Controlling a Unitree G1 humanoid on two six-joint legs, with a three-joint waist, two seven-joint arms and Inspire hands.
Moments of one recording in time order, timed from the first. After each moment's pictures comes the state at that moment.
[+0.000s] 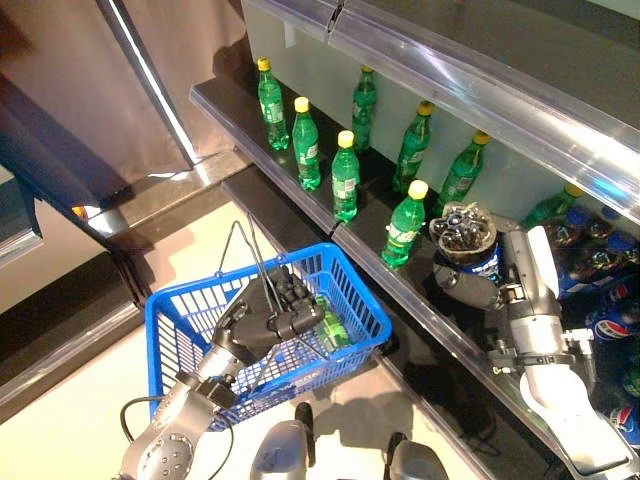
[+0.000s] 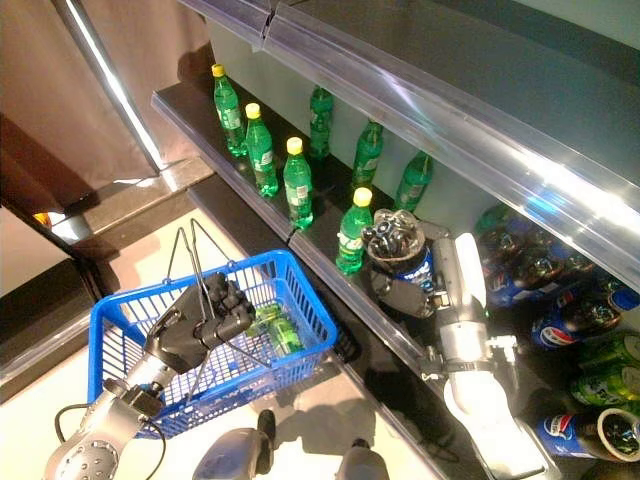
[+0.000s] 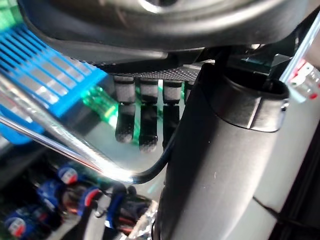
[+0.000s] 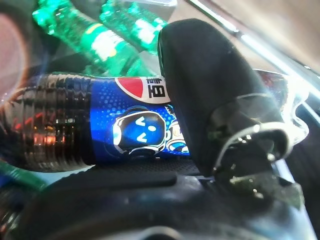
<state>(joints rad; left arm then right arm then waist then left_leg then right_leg) 0.18 0.55 -0.23 -0.25 -1.13 -0.05 -0.30 0.12 -0.68 0.13 -0.36 -0.02 -0.13 -0.40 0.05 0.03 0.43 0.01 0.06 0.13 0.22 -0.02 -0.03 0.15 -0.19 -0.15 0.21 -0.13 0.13</state>
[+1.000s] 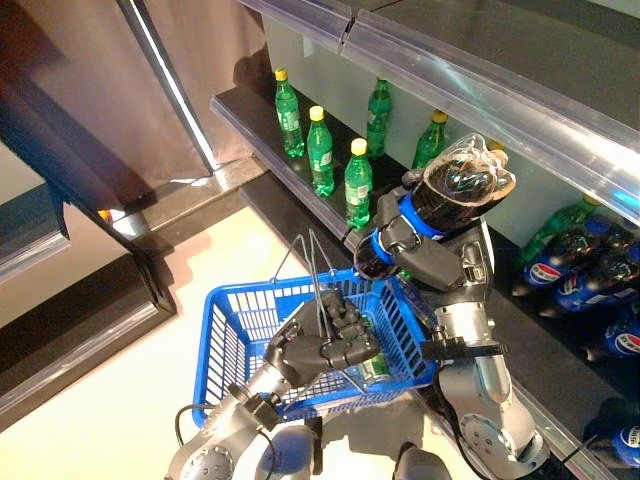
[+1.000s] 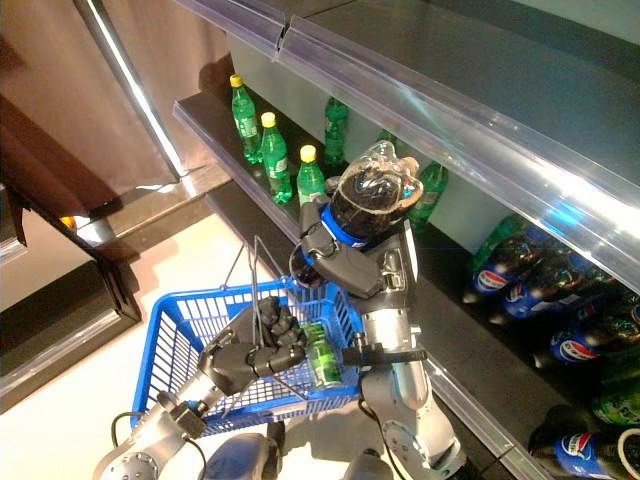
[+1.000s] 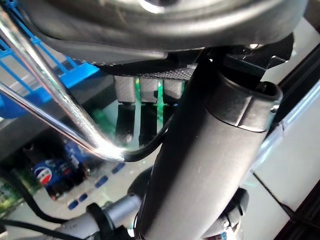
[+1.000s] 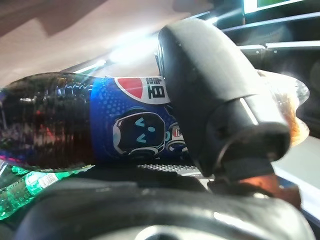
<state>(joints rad) 0.15 0.44 -0.46 -0.25 -1.12 -0.02 -0.30 -0.06 -0.38 0.43 -0.44 0.59 -0.32 -0.38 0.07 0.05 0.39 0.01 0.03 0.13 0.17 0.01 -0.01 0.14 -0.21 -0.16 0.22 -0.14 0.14</state>
